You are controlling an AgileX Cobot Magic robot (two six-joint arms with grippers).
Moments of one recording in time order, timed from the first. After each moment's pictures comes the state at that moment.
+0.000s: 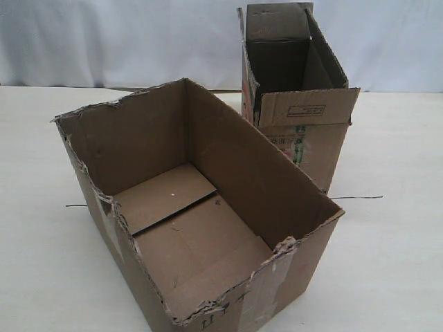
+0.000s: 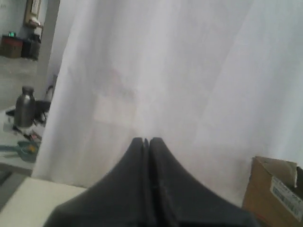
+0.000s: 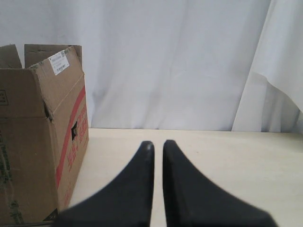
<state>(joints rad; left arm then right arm) -0.03 0.28 -0.46 0.01 0.15 -0.25 0.02 0.00 0.00 0.01 0.08 -0.11</state>
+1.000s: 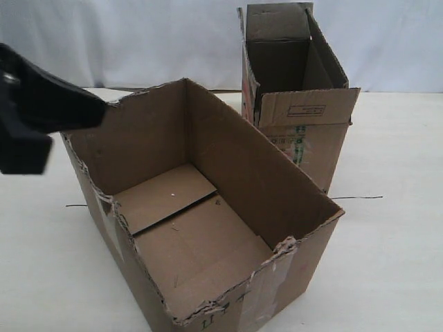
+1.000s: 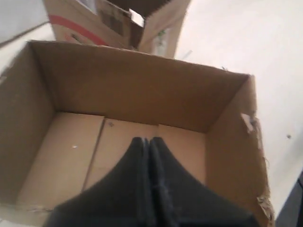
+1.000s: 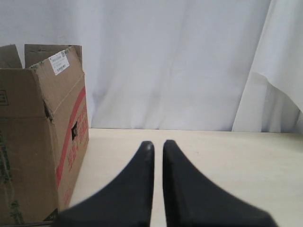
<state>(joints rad) -0.60 0.99 -0.99 -0.37 0.79 0.37 0.02 0.00 0.00 0.01 0.08 -0.11</state>
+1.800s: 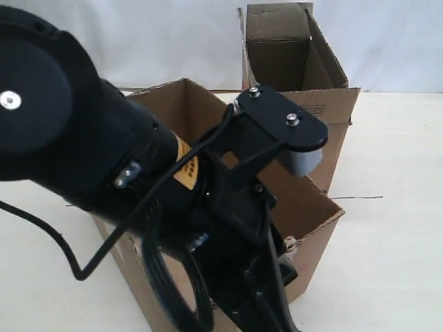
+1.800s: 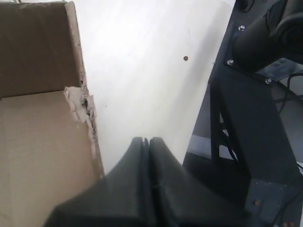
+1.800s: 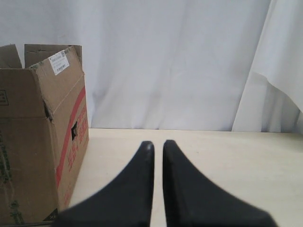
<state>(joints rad) -1.08 1.45 -1.16 -0.35 0.80 0.25 0.02 0.00 0.00 0.01 0.08 -0.11</state>
